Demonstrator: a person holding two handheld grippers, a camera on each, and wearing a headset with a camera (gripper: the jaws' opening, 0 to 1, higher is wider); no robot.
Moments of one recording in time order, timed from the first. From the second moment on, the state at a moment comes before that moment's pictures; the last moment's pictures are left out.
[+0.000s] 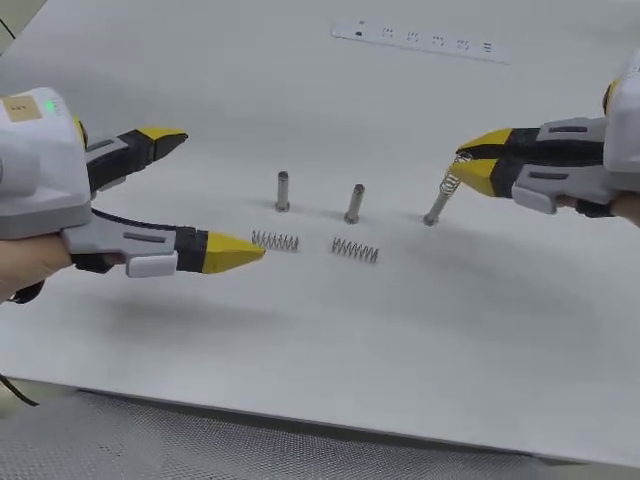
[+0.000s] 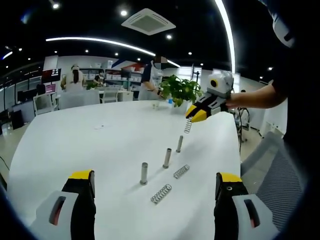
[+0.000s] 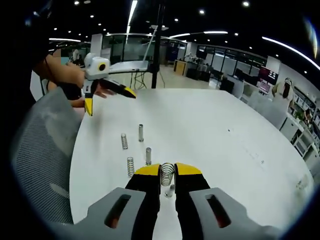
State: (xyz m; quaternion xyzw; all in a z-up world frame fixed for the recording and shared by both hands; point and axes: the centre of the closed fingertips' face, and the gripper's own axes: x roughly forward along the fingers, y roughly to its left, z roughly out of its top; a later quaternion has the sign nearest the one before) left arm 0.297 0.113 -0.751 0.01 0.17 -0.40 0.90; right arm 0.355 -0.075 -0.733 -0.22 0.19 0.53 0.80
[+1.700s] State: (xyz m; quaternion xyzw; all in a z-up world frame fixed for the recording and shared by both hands) left arm 0.294 0.112 -0.749 0.01 0.17 -0.40 0.90; right arm 0.375 -0.083 -0.758 -0.17 0.22 0.50 0.82
